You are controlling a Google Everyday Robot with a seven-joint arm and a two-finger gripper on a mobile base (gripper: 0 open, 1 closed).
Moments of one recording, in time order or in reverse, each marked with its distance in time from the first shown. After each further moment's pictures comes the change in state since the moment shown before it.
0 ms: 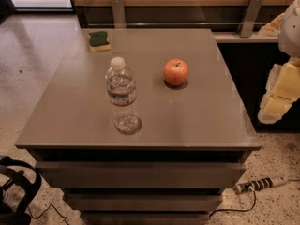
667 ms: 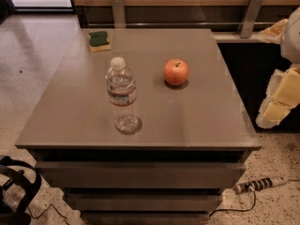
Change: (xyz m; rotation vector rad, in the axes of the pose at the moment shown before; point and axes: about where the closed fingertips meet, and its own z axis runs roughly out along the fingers) arm 0.002 0.005 0.006 -0.005 -0.080 0.005
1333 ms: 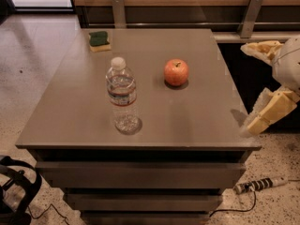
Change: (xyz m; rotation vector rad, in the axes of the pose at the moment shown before) arm -0.013 0.009 0.036 0.015 -0.346 -0.052
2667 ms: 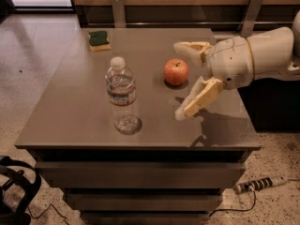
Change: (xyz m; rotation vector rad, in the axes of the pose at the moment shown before) arm -0.102 -0.006 0.084 -0.217 -0.557 0.002
